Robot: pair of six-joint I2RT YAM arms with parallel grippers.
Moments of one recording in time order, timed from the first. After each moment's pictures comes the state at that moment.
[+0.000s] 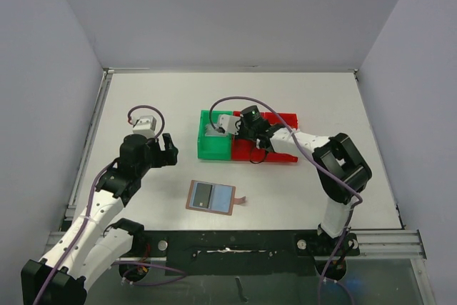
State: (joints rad) left arm -0.35 0.80 0.58 -0.31 -0.10 -0.35; right arm 0.64 1.80 1.11 -0.08 0.14 -0.88
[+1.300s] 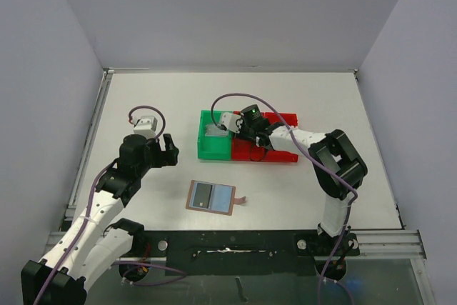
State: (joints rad) left arm -0.35 0.80 0.58 -0.30 -0.08 -0.33; right arm 0.61 1.86 1.14 -0.08 0.15 -0.86
